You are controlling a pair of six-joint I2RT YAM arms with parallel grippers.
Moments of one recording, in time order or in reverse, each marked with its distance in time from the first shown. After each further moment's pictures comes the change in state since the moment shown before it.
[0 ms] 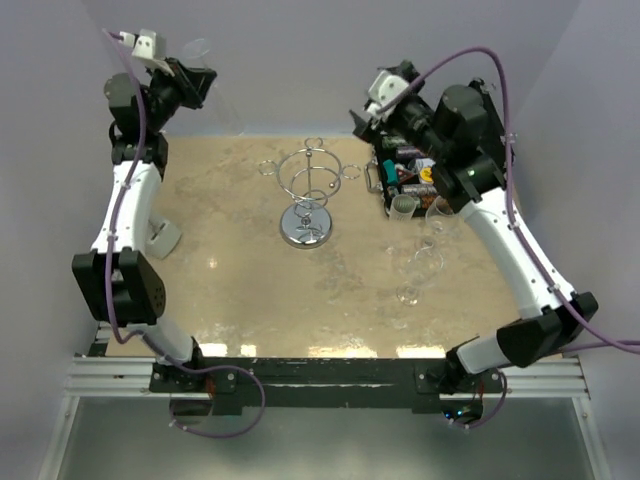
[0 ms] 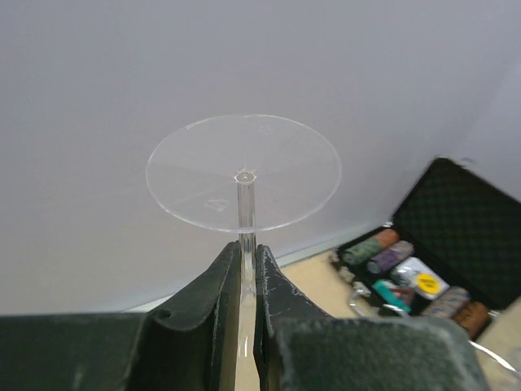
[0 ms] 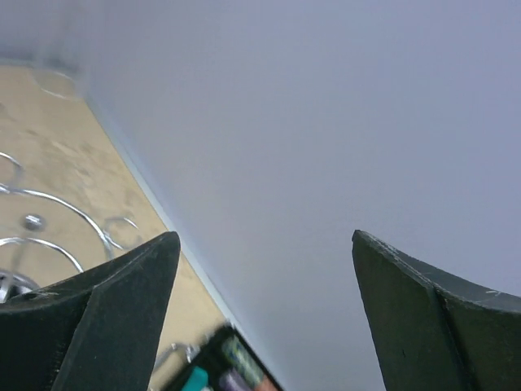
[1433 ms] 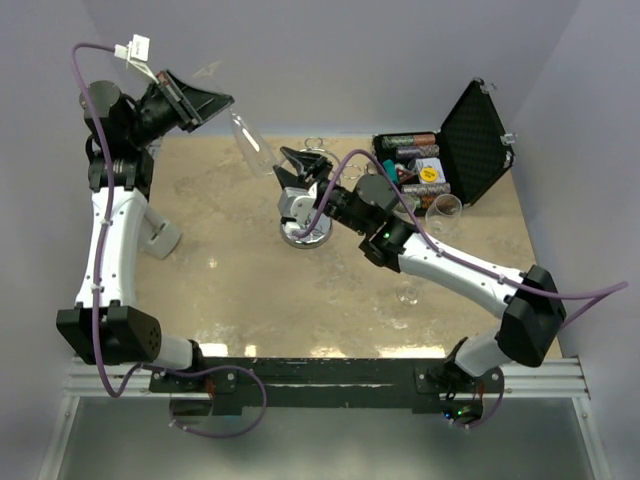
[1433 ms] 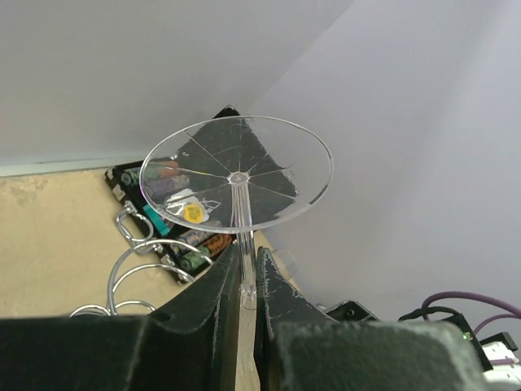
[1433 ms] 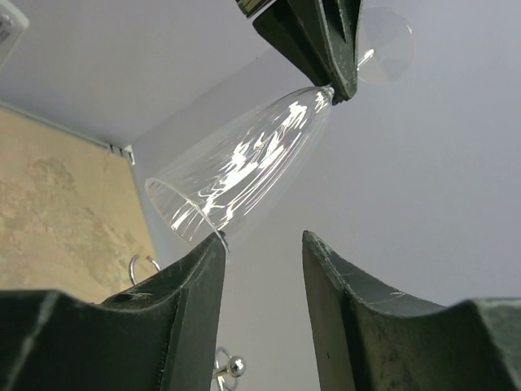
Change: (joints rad) left arm -0.004 -0.287 -0.019 -0.305 0.351 -0.594; right arm 0.486 -0.006 -0.529 0.706 0.108 -0.338
